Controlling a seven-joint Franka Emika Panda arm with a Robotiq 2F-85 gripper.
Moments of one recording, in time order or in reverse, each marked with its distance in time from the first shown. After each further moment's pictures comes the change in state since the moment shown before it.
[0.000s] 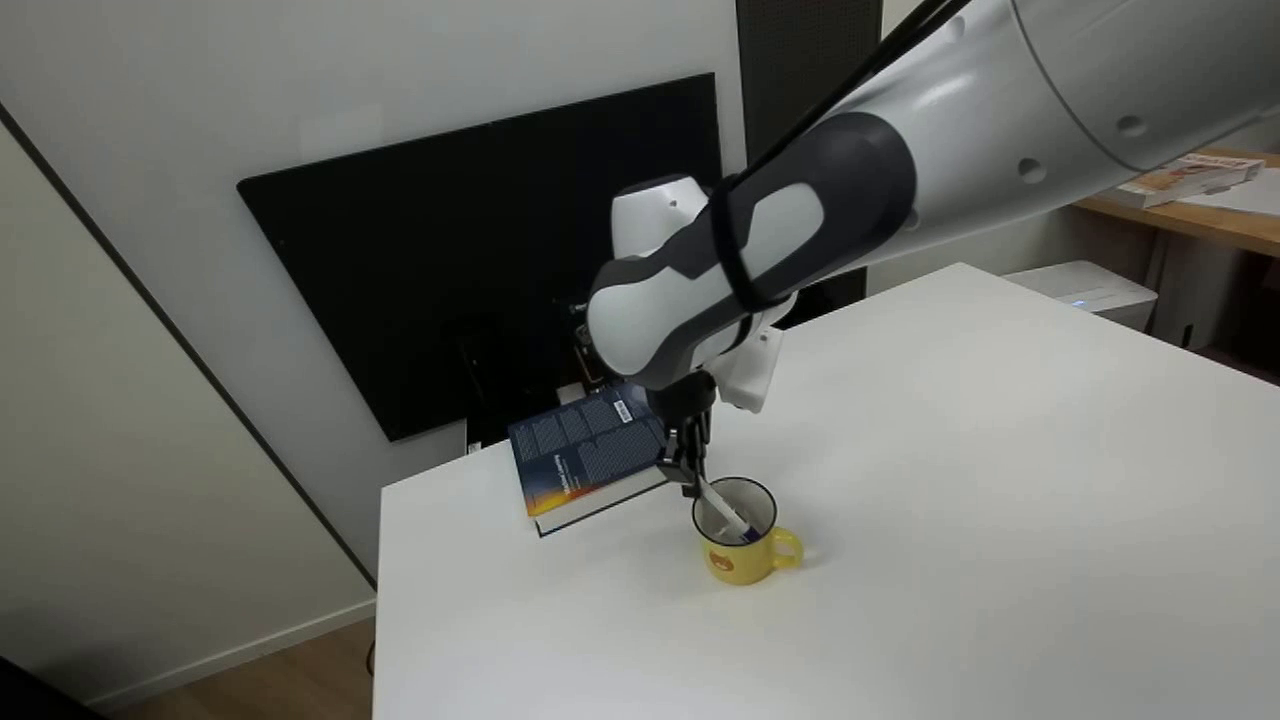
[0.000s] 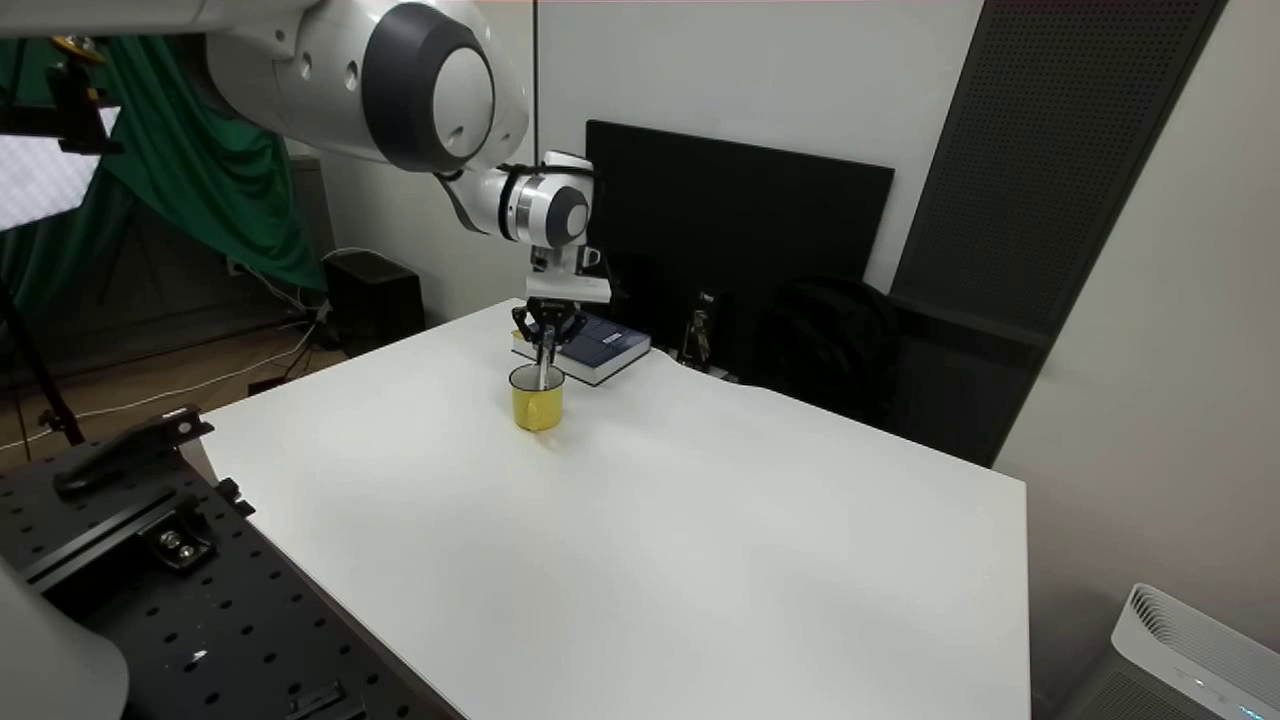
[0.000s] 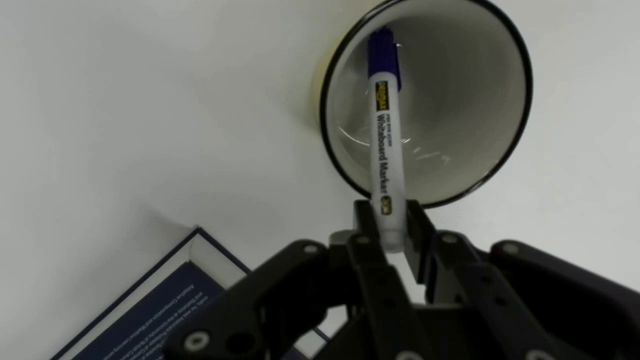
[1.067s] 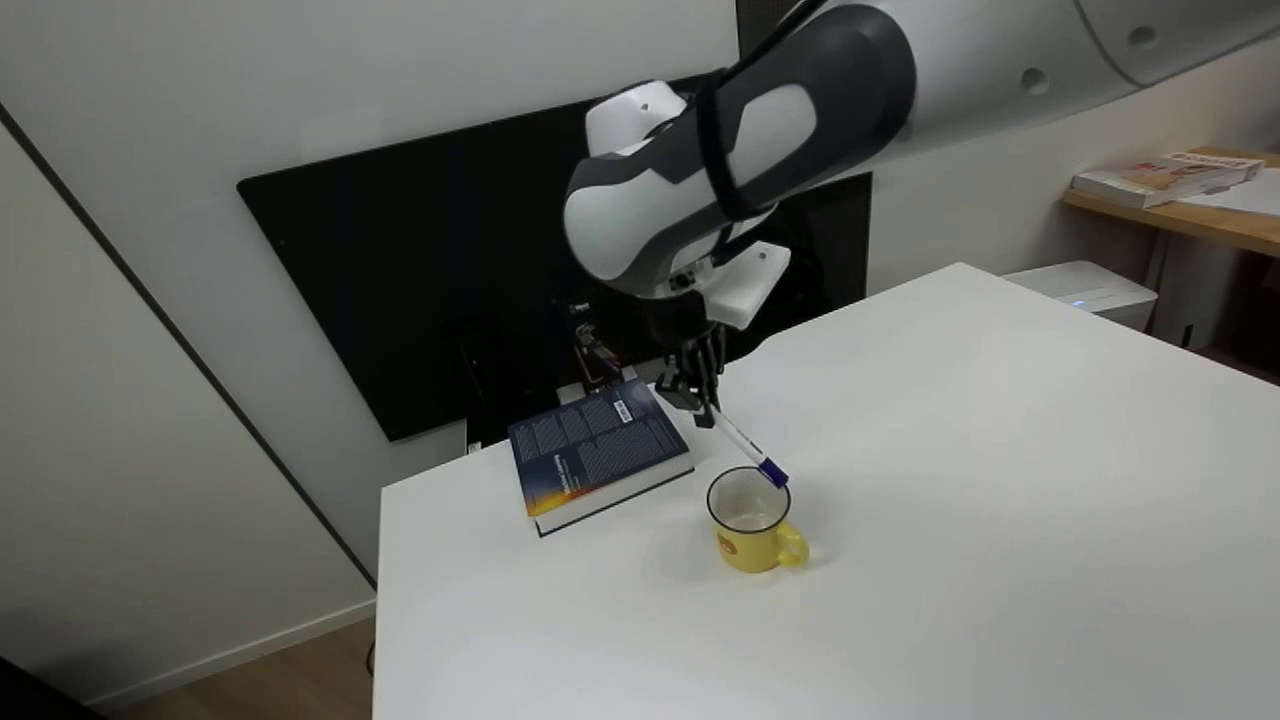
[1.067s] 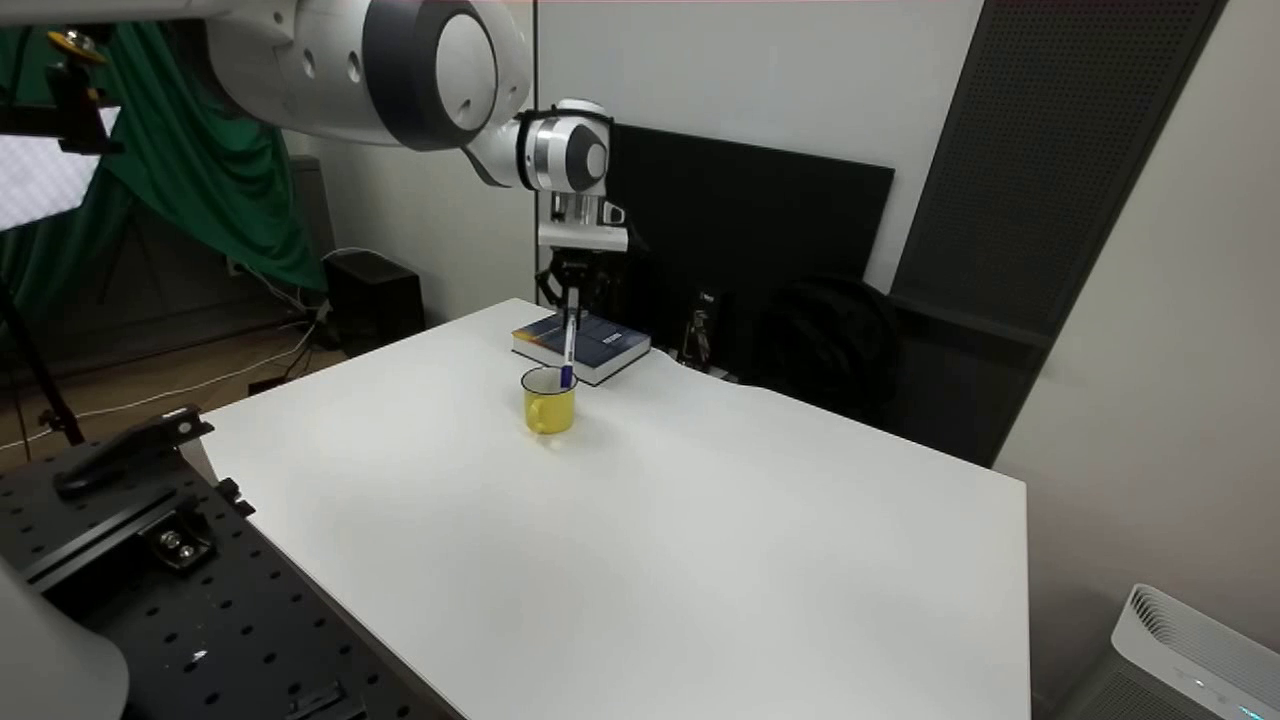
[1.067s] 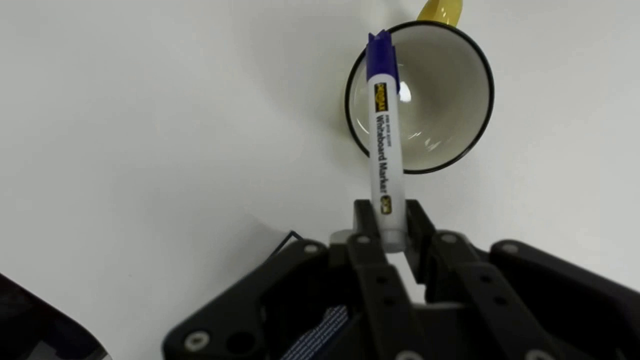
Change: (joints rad) arm 0.018 -0.031 -0.099 0.156 -0.005 -0.238 0.149
